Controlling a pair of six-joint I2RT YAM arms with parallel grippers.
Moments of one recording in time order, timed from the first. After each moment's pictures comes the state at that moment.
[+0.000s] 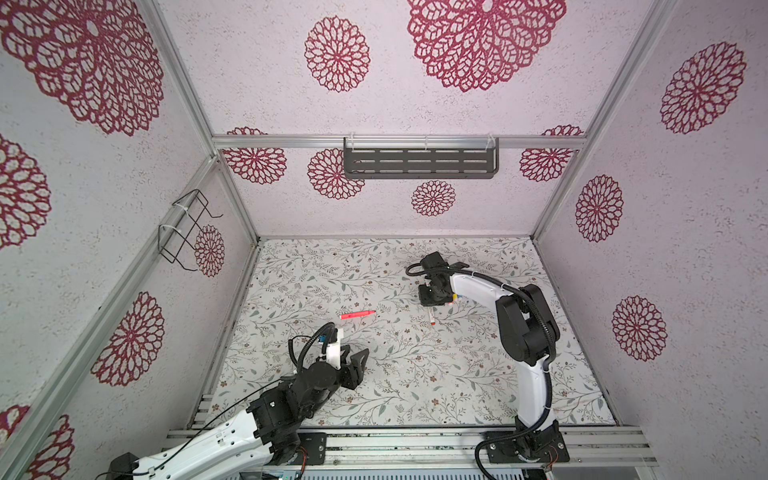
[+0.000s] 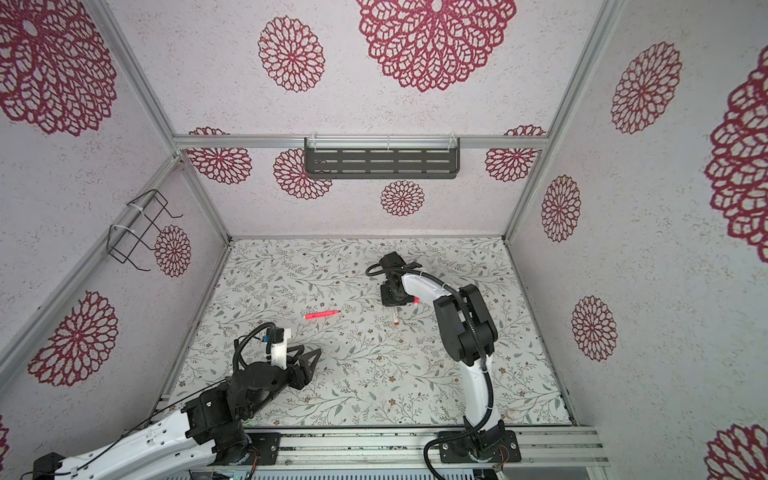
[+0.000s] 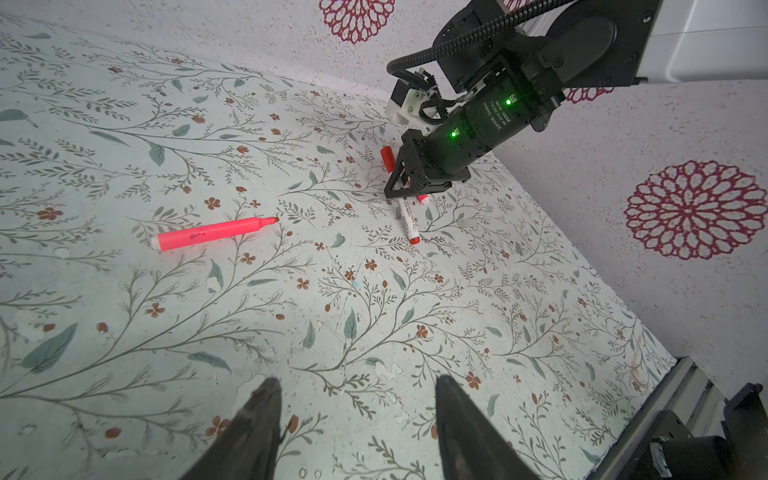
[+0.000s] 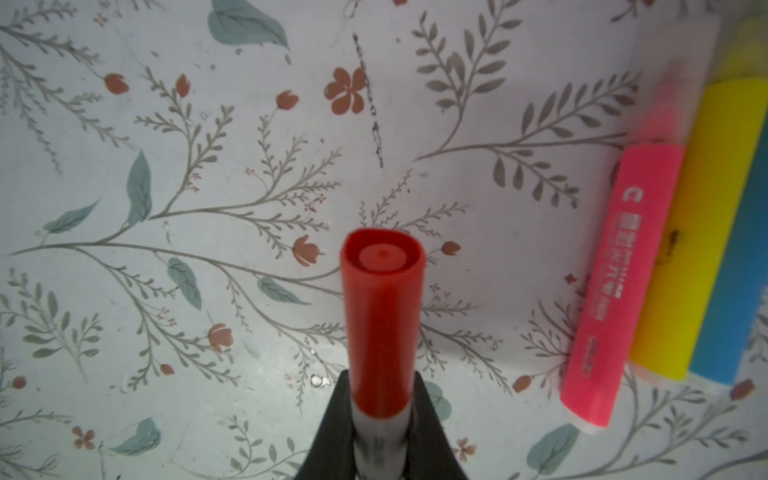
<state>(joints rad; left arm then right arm) -1.02 0.55 0.33 -0.20 -0.44 -0.62 0.50 2.08 1.57 -0.69 0.06 0.32</state>
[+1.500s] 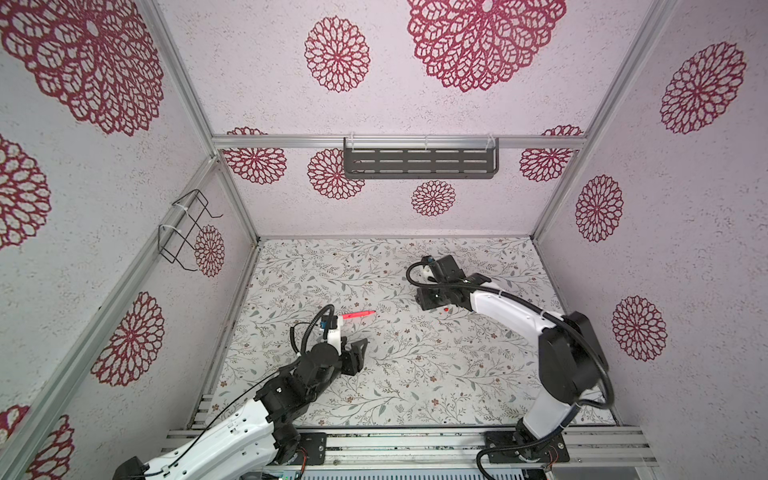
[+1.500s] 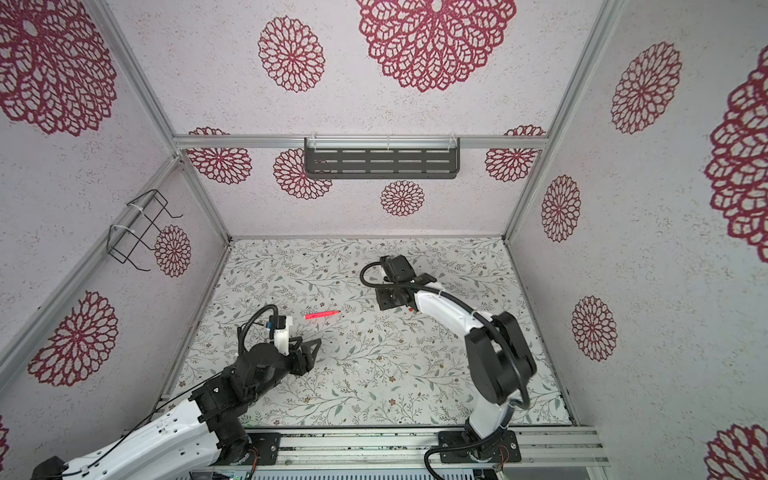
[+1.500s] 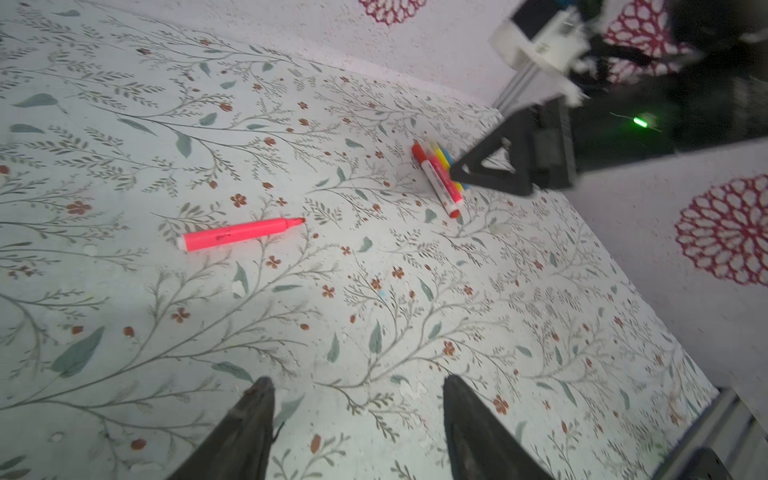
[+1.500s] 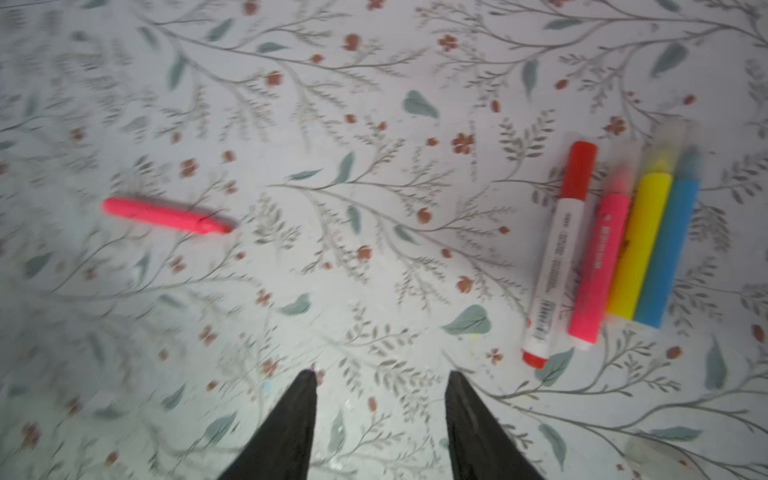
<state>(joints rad) -0.74 0.73 0.41 -0.18 -0.25 -0.59 0.60 1.63 1.21 -0.45 -0.09 0.21</state>
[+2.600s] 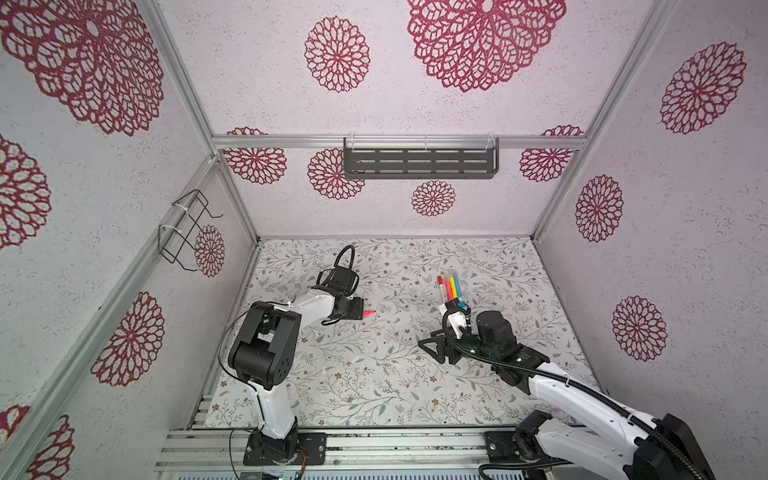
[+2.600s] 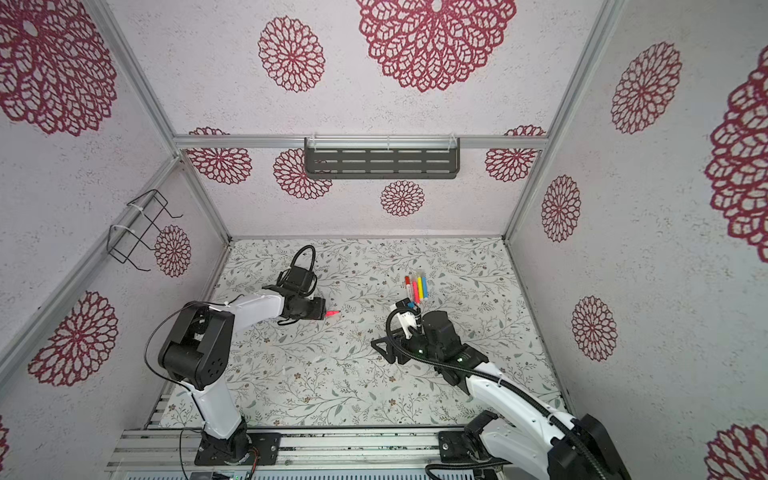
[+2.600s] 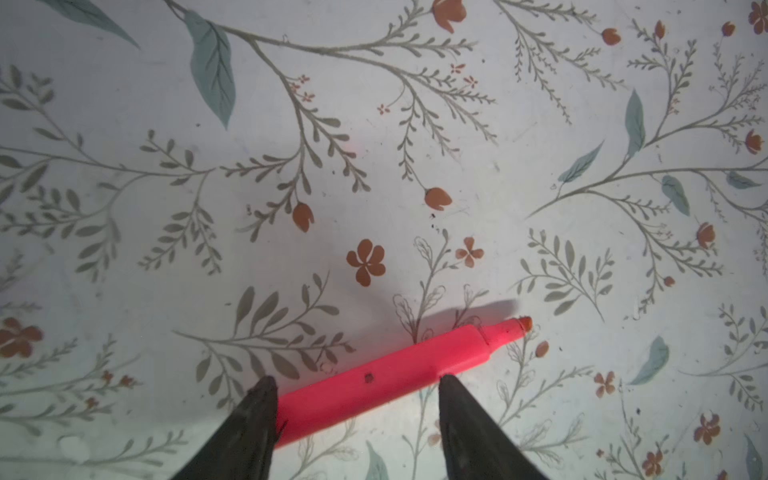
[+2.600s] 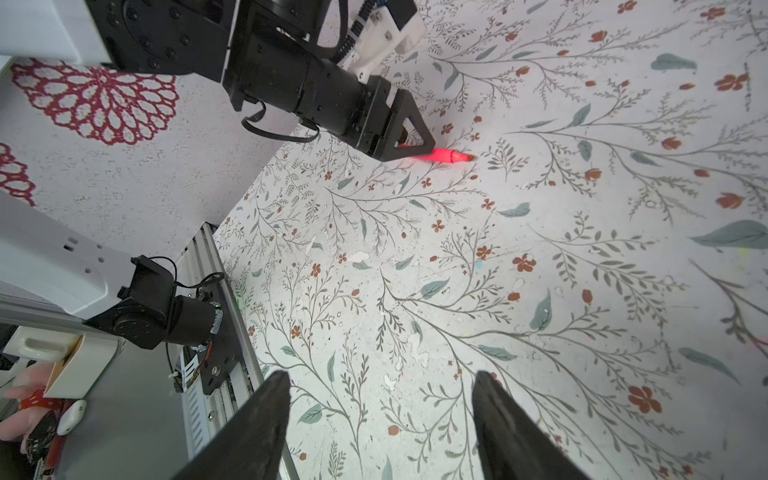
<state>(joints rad) -0.35 1.85 1.12 -0.38 0.01 -0.28 0.63 1.00 0.51 0.00 -0.47 0.39</state>
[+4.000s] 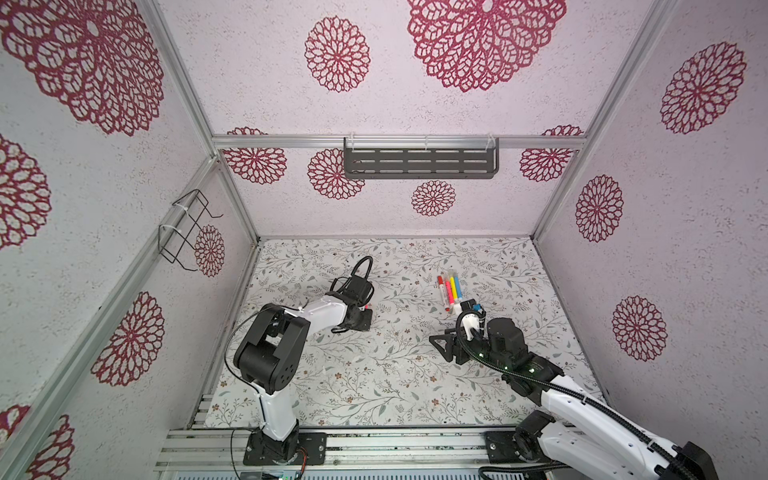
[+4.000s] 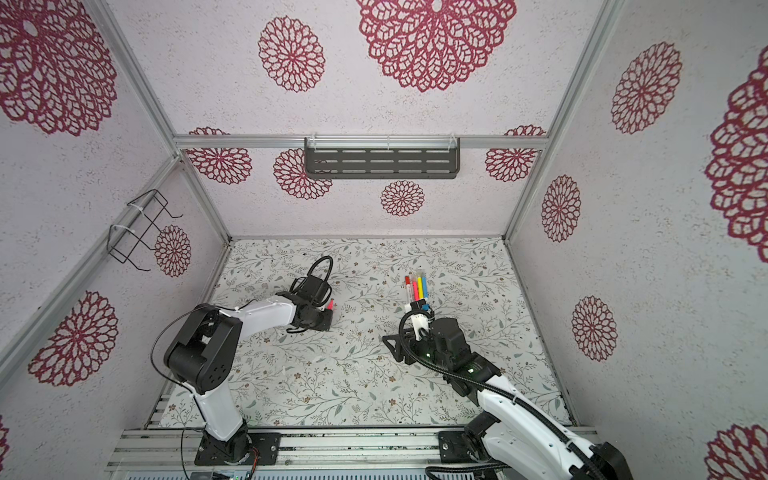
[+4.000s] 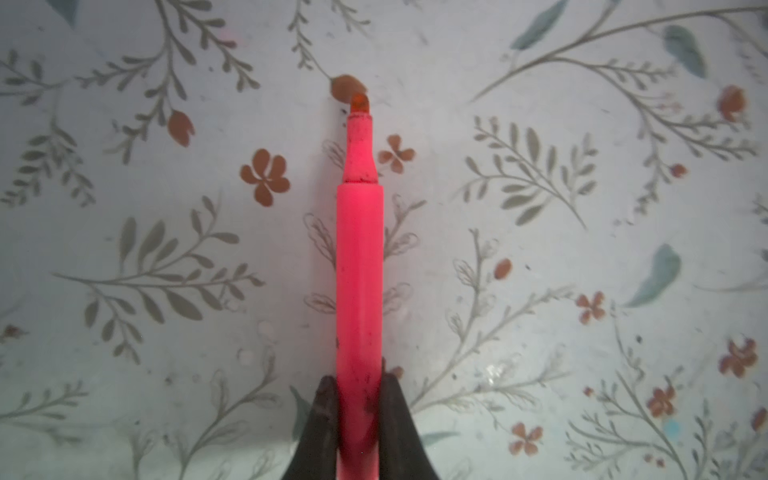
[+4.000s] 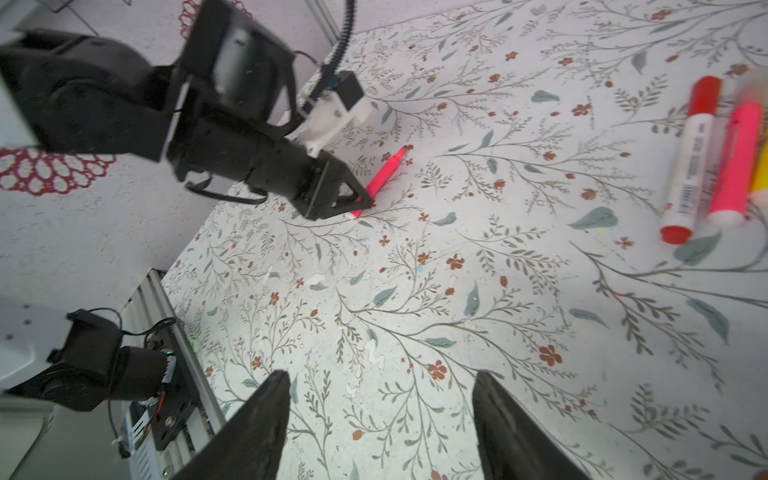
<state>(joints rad) -0.49 1.79 1.02 -0.39 -0.02 -0.27 0.61 0.86 0.48 -0.10 -0.26 0.43</state>
